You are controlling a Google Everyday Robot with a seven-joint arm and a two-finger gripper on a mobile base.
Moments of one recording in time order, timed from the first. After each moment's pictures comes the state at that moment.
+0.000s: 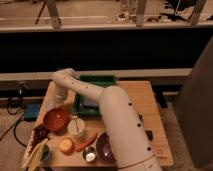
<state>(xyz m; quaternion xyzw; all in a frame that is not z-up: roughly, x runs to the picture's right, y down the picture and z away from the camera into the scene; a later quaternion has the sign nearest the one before) -0.304 0.117 0.914 -0.32 -0.31 -0.22 0.87</state>
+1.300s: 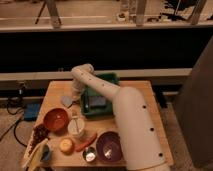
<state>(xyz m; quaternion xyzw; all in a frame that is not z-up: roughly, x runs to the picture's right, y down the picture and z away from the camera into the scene) -0.214 0.059 0.964 -0.31 -0.23 -0.08 0.92</state>
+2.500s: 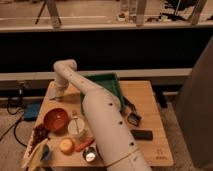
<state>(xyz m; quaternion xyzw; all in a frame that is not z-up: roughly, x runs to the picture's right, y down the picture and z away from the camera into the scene) -0.327 0.047 0.956 -0.30 -0.29 -0.17 0.89</state>
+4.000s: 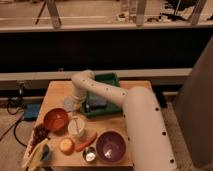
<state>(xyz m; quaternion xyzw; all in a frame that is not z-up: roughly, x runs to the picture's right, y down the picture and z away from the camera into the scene) -0.190 0.115 0.929 -0.34 -0.23 -0.11 0.91</state>
